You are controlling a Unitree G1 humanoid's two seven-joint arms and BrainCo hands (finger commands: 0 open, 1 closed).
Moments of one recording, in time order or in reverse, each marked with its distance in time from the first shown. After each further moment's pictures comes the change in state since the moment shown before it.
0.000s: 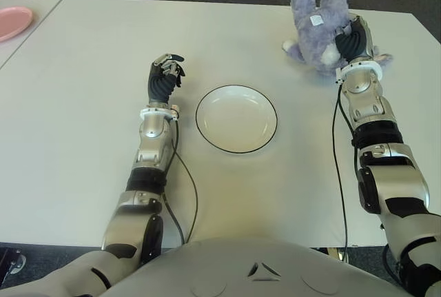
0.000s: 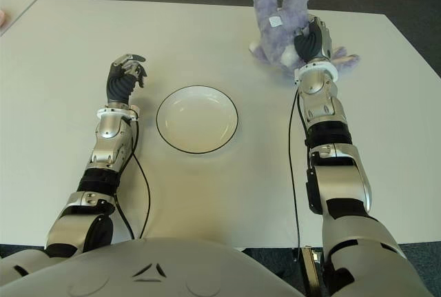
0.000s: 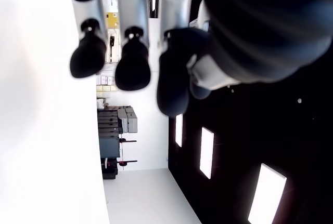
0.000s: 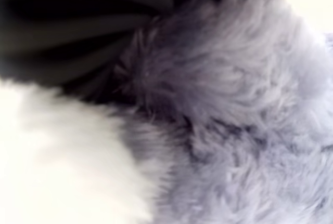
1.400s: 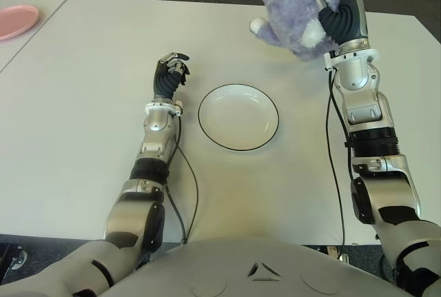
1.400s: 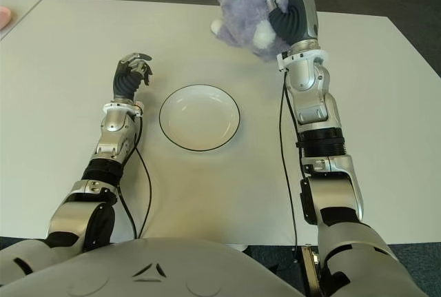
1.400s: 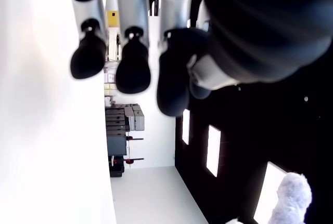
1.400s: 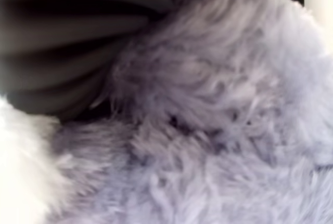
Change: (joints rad) left arm -0.092 0.003 0.015 0.153 0.005 -0.031 -0.013; right arm 0.074 0.046 0.017 -0.437 -0.056 -0.061 0.073
